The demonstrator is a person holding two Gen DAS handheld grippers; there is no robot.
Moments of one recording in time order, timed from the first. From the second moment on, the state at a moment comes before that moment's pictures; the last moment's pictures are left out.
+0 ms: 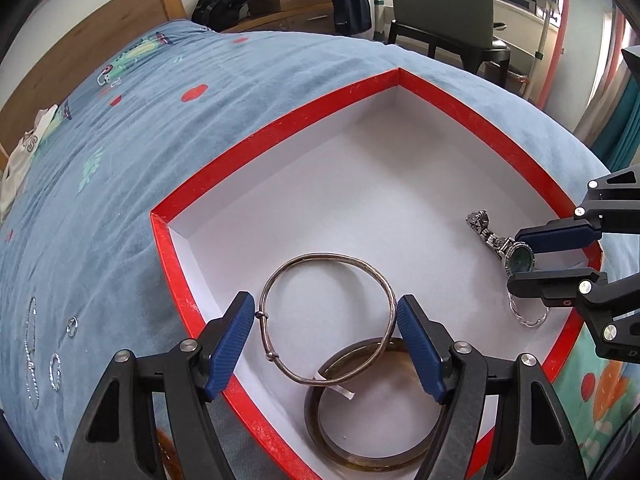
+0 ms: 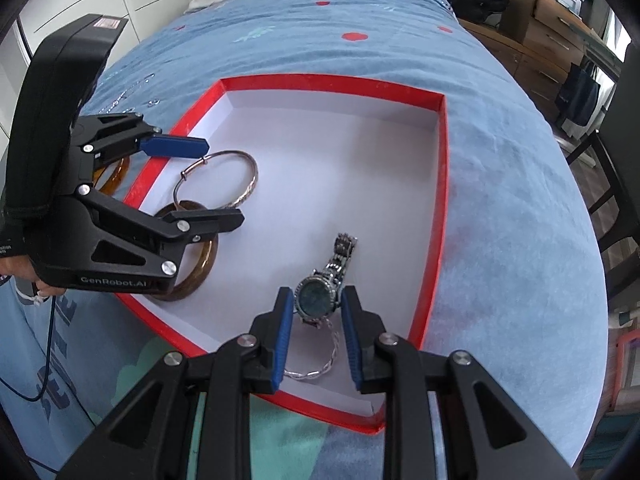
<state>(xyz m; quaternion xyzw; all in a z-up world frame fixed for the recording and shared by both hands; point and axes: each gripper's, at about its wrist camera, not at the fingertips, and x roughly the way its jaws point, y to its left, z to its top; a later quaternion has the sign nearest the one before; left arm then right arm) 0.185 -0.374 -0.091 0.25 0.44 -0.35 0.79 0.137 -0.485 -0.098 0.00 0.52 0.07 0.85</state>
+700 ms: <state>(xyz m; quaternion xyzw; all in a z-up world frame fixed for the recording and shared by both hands) 0.148 -0.323 -0.015 0.19 0.42 -0.35 0.82 0.086 -0.496 -0.047 0.04 0.50 0.02 0.87</state>
